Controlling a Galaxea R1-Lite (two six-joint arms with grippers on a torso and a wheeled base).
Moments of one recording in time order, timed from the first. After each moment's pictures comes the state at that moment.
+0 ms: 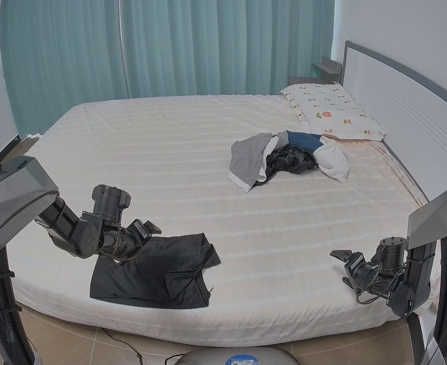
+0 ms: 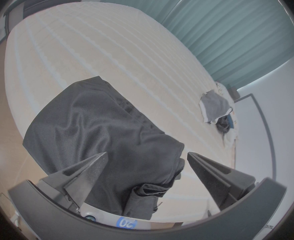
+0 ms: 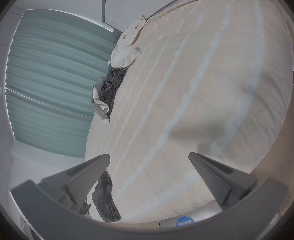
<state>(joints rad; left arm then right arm) -0.22 2.15 -0.94 -0.39 -0.05 -0.91 0.16 2.38 -0.28 -1.55 0.11 1.09</state>
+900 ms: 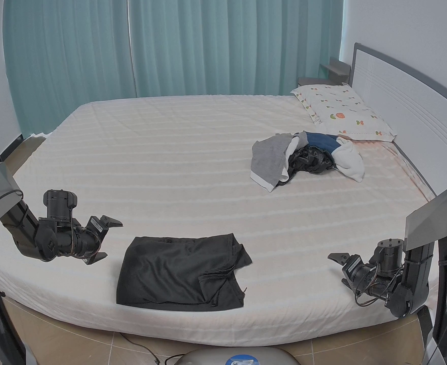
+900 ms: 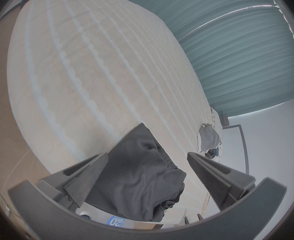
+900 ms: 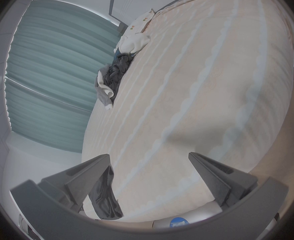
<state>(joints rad) 0.06 2.10 -0.77 -0.60 -0.31 -0.95 0.17 2.40 -0.29 -1.55 0.10 1.04</state>
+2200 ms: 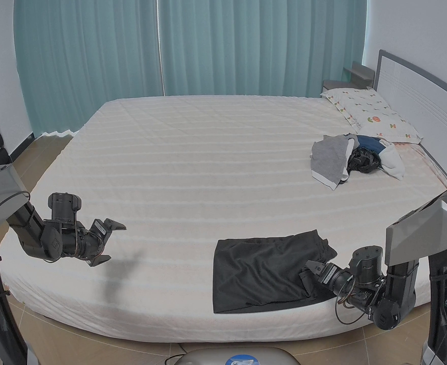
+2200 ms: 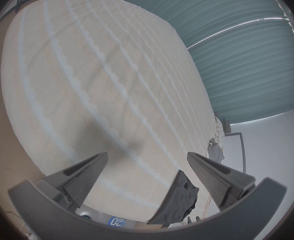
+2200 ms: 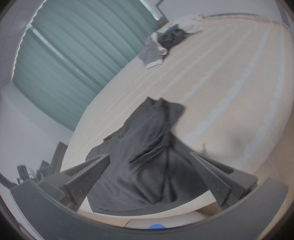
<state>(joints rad) 0.06 2.16 -0.80 -0.59 -0.33 -0.95 0.38 2.38 -0.30 -1.55 -0.15 0.83</state>
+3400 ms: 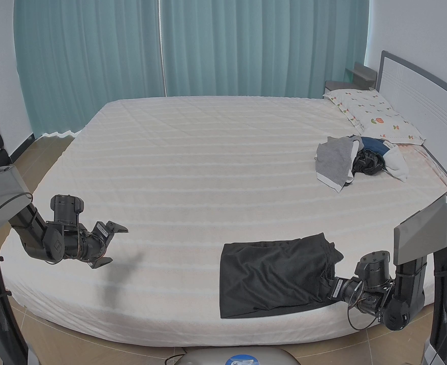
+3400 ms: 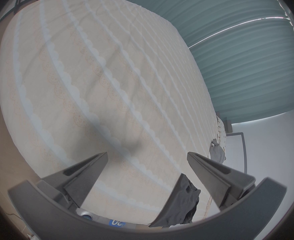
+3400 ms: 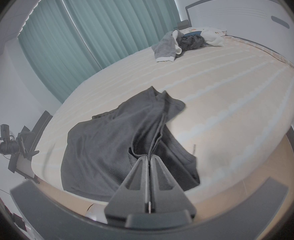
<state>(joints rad) 0.06 2.17 -0.80 -0.60 -0.33 -0.94 0.35 2.36 -0.22 -1.49 -0.15 0.55</state>
